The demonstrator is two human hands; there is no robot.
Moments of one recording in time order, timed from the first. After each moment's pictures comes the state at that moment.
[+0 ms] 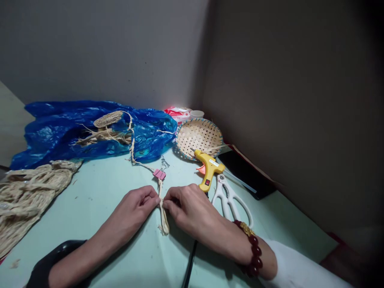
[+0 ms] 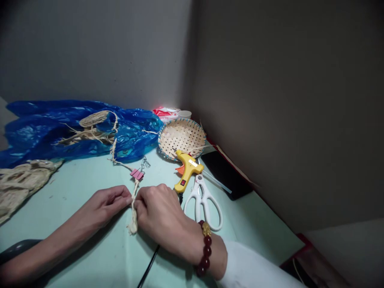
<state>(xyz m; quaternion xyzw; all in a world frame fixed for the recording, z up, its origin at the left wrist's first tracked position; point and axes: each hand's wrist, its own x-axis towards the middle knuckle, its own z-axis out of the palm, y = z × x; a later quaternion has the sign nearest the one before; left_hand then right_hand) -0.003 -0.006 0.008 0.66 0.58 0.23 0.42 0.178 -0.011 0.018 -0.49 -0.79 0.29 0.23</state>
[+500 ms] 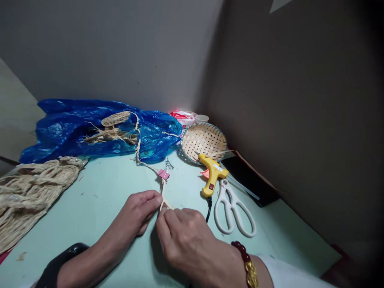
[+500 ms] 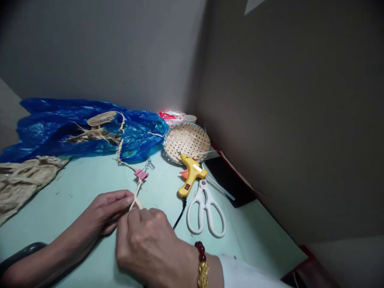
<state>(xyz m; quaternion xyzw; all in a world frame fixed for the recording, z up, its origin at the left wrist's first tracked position) 0.000 -0.021 0.001 0.47 0.55 0.32 0.61 0.165 -0.044 0.004 -0.29 -0.94 -0.11 0.16</state>
